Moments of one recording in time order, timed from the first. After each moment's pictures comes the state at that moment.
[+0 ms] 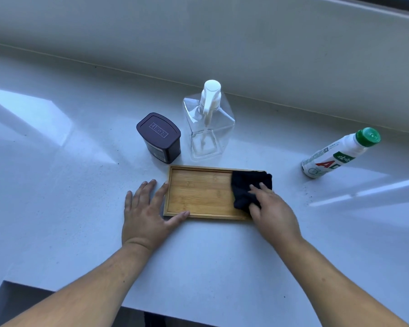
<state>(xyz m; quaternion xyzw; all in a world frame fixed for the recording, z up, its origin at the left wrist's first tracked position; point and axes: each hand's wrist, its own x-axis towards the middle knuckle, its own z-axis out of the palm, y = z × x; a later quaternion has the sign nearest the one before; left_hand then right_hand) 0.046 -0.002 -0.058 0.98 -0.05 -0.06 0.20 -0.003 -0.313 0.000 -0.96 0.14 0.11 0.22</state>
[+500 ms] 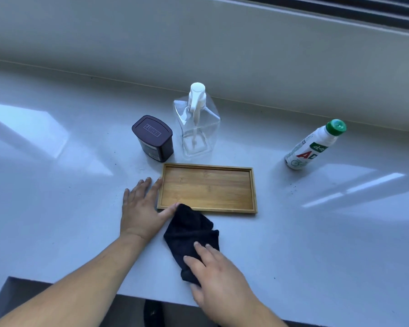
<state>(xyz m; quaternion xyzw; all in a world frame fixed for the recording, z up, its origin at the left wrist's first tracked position) 0.046 -0.001 -0.039 0.97 -0.05 -0.11 0.20 -0.126 -0.188 0.019 -0.93 -0.08 0.28 0.23</state>
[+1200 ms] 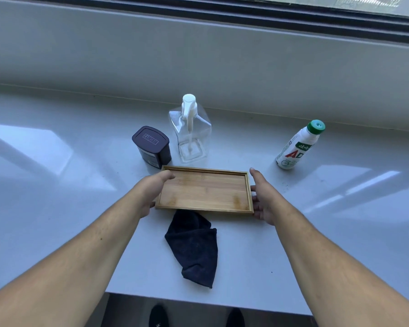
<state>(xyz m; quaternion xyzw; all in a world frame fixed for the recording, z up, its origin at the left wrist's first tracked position) 0.094 -0.034 0.052 0.73 0.23 -0.35 0.54 0.001 -0.325 0.039 -0.61 0.47 0.18 0.62</state>
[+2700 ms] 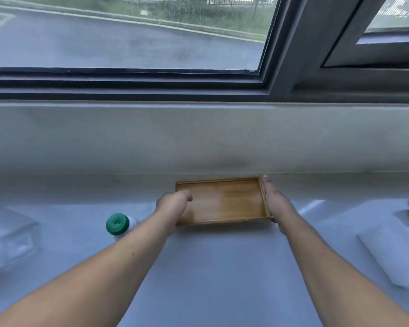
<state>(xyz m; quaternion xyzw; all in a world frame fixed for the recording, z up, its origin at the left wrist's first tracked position) 0.142 -0.605 0.065 0.77 0.21 -0.35 0.49 0.040 -0.856 0.054 -0.68 0.51 0.08 0.51</state>
